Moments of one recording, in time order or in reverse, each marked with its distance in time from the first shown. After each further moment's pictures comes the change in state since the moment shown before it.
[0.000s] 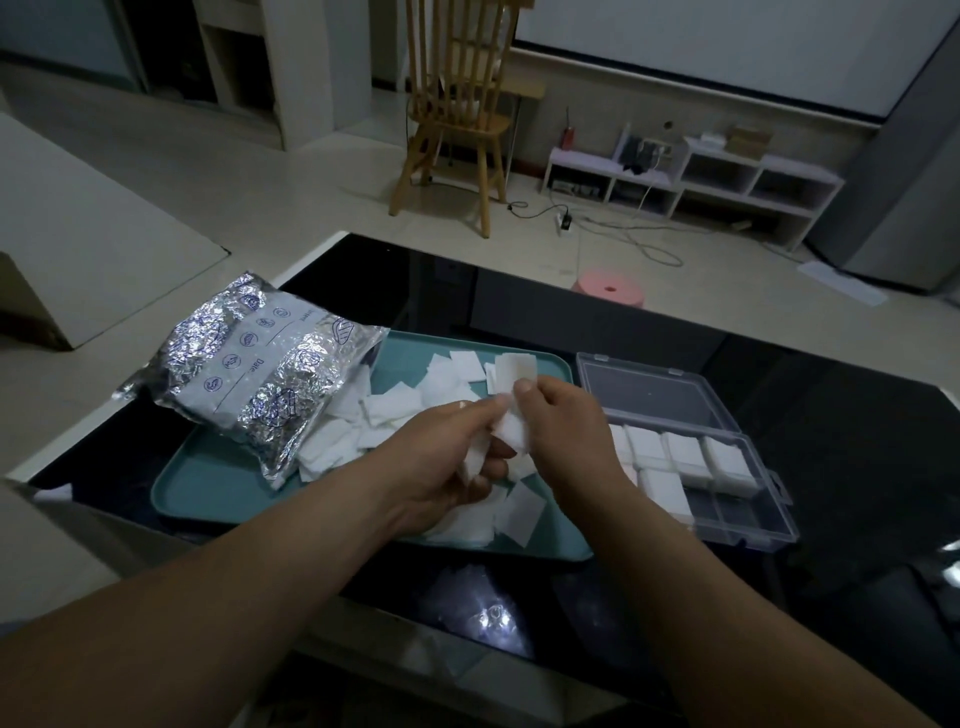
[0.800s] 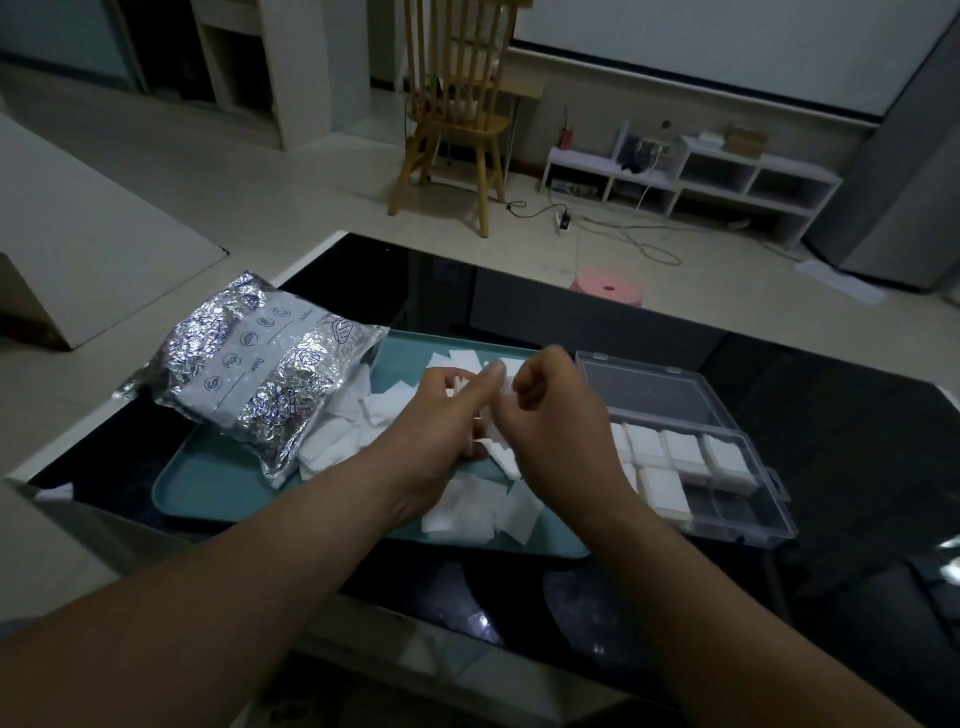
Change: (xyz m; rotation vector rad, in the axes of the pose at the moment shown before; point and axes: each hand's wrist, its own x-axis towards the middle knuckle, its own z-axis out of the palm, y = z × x) left_hand 0.008 0.002 -0.002 0.126 0.136 0.210; right_hand -0.020 -0.013 -0.003 -0.249 0.065 -0.370
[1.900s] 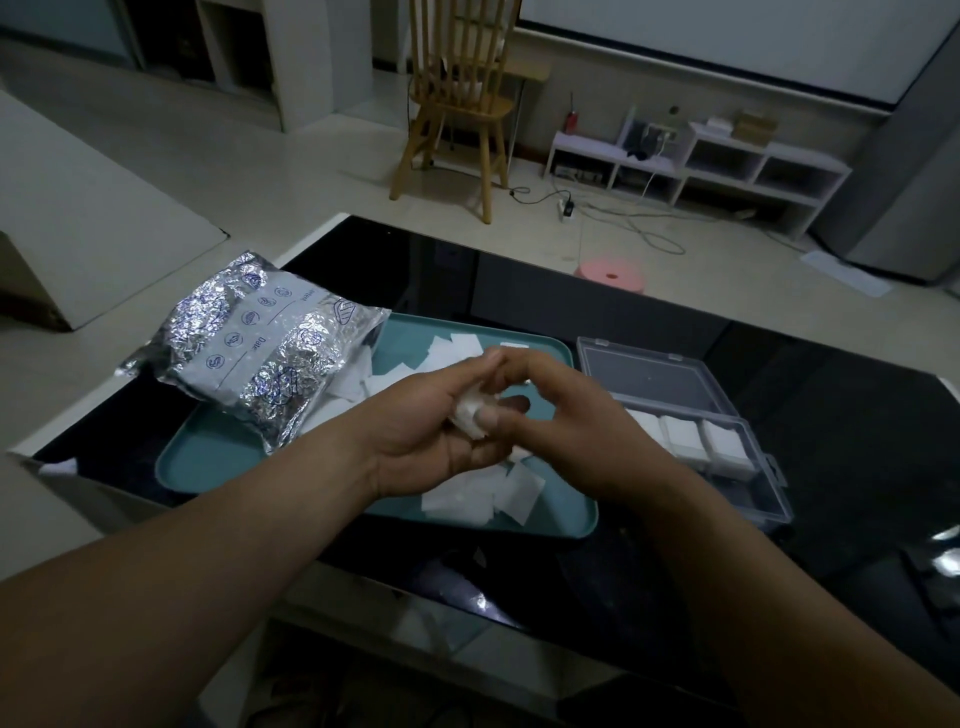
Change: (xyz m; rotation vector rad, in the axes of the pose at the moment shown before) left_hand -0.005 0.010 -0.016 -0.402 -0.394 -0.247; right_hand 0.000 0.006 -0.035 0.107 -0.448 -0.135
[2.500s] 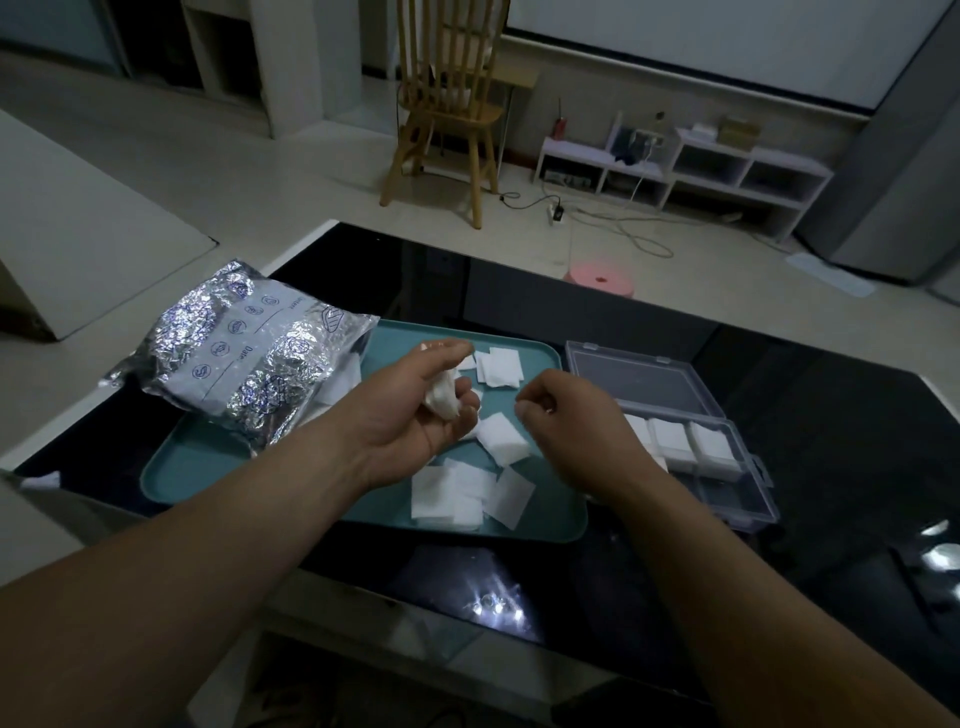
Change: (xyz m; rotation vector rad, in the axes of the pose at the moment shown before) left_hand 0.007 0.011 0.001 -0.094 0.232 0.100; right_hand 0.011 0.025 0.000 -0.342 0.187 0.301
